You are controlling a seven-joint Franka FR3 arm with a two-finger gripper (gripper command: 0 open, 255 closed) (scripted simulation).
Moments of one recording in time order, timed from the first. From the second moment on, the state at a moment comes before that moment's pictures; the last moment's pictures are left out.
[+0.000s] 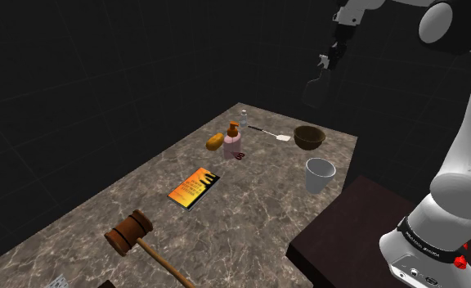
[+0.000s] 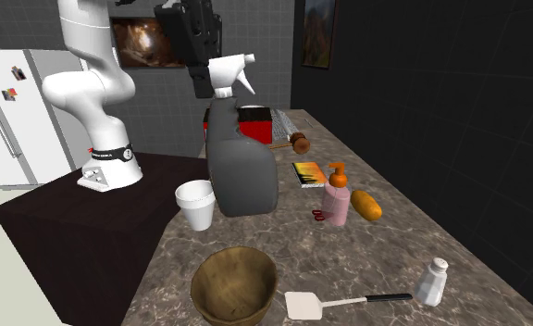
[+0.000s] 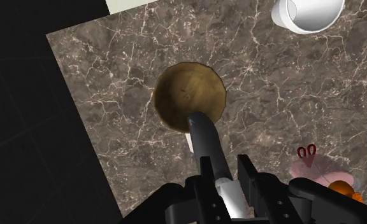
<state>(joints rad) -0.24 0.31 -0.39 -1.37 0.20 1.66 -0.73</state>
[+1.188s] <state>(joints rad) -0.23 0.32 -0.39 -1.59 0.21 1.89 -0.76</state>
